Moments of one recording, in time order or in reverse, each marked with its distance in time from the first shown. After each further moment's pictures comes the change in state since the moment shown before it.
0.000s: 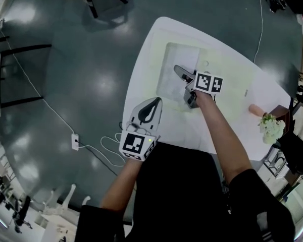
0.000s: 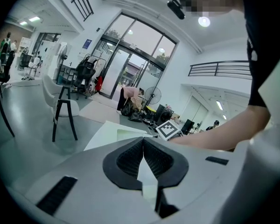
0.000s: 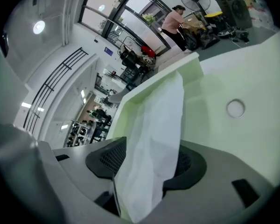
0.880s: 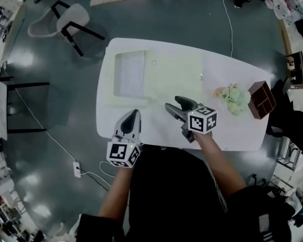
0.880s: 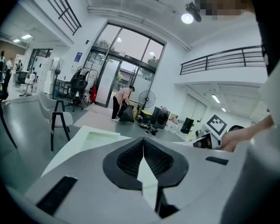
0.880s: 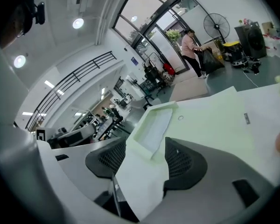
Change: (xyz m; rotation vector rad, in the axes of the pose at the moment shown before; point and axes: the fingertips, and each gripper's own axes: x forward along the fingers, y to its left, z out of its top) left arm -0.022 -0.179 -0.031 0.137 -0.070 0.024; right arm -0.293 -0.004 -0.082 -0.261 -0.144 0.109
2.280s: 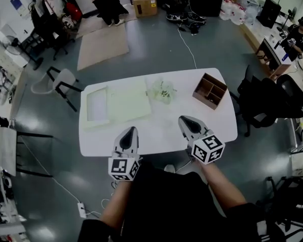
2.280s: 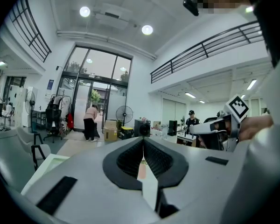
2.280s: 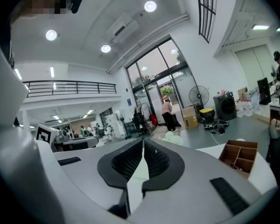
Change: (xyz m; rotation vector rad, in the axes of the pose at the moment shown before) left arm -0.068 -0.318 0.021 0.299 -0.189 -0.163; right arm -0.421 0.026 -0.011 -0.289 -0.592 -0.291
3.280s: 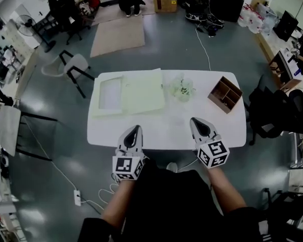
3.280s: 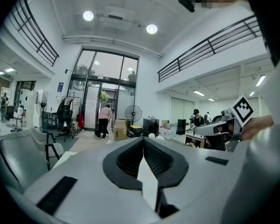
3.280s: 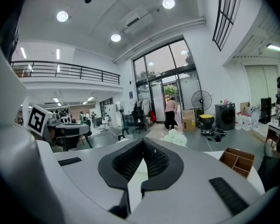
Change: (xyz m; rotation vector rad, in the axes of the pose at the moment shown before) left arm -0.040 0.041 -0.009 -0.005 0.008 0.103; right arm 0.018 0.025 -0.021 -0.170 0.064 -0.030
